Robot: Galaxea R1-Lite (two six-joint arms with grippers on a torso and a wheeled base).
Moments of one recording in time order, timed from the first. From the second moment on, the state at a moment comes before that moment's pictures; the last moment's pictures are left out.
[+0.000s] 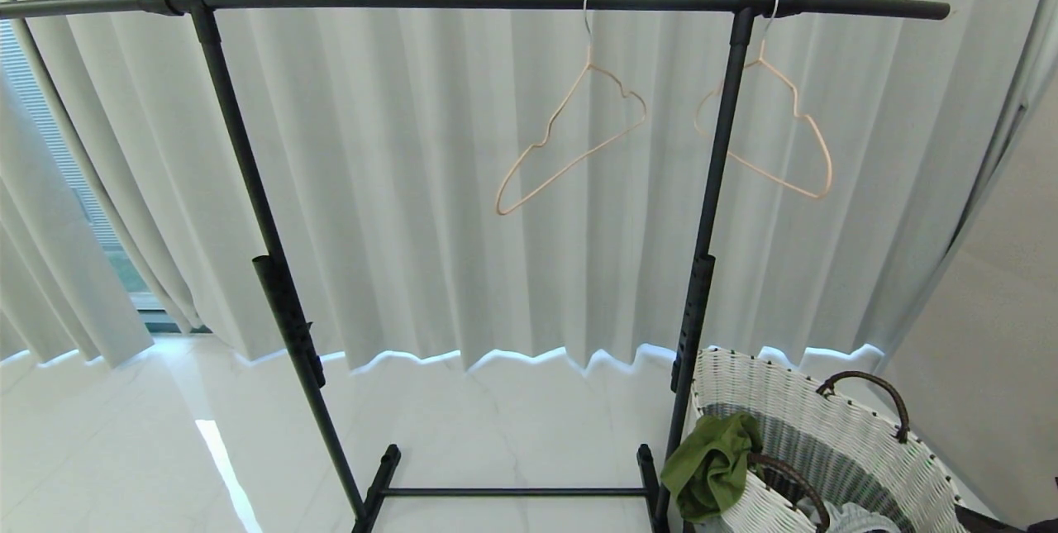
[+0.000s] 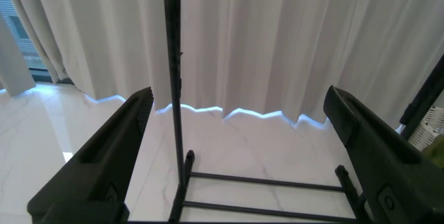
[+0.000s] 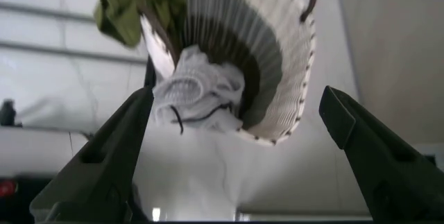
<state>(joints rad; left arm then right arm) 0.00 0.00 0.00 -0.02 0.03 -0.01 0.01 1.00 -0.22 -0.12 0.00 -0.16</state>
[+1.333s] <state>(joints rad) 0.00 0.00 0.00 -0.02 0.03 -0.01 -0.01 2.05 -0.08 -1.05 -0.13 -0.31</state>
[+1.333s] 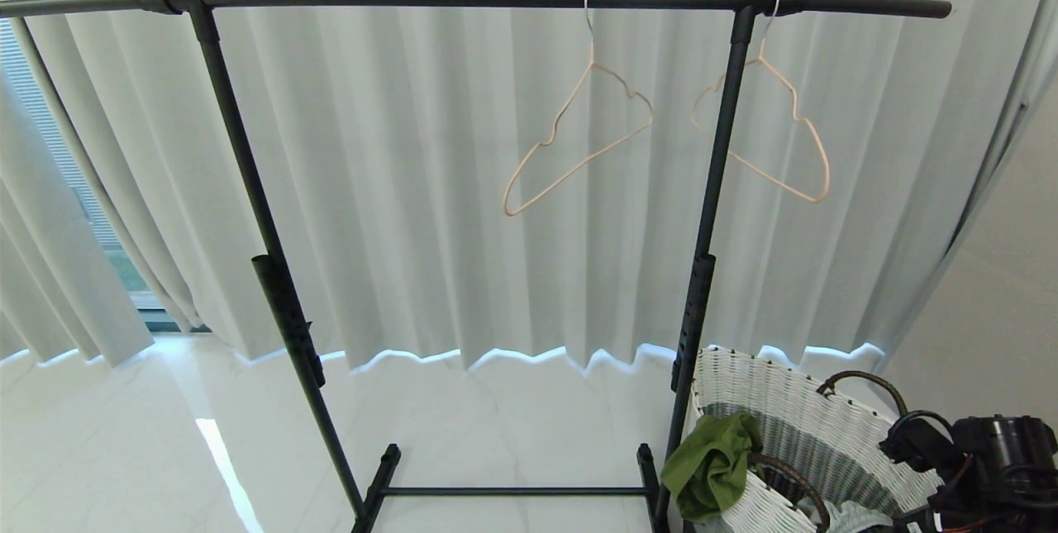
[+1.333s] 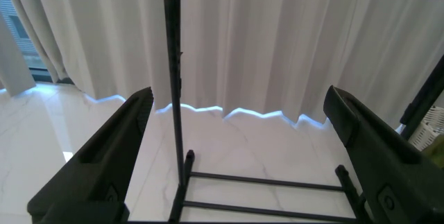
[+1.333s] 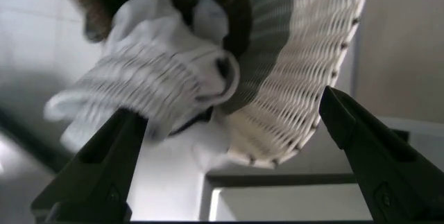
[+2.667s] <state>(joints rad) 0.00 0.00 0.00 -0.02 0.03 -0.01 0.06 1.96 0.00 -1.20 -0.09 -0.39</state>
